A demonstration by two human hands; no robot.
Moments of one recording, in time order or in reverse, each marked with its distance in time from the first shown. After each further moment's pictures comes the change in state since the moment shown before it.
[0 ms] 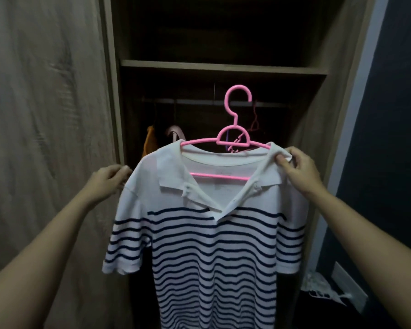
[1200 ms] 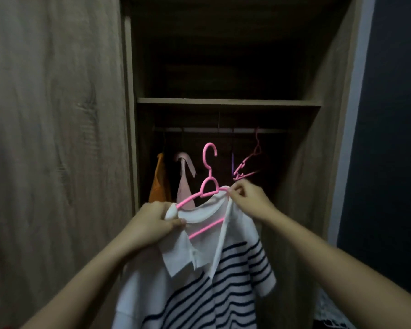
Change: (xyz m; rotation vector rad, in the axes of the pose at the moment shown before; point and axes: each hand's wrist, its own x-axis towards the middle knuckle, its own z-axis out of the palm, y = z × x) left_hand -0.078 0.129 0.004 0.201 -0.233 0.010; right_hand -0.020 -0.108 0.069 0.098 -0.325 0.130
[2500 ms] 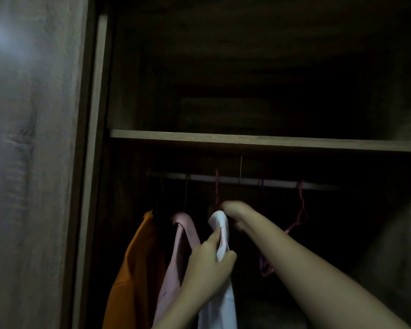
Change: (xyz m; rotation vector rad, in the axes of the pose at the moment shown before) left_hand 0.276 0.003 0.109 -0.330 0.323 0.124; right_hand 0.334 0.018 0.066 0.163 -0.274 0.362
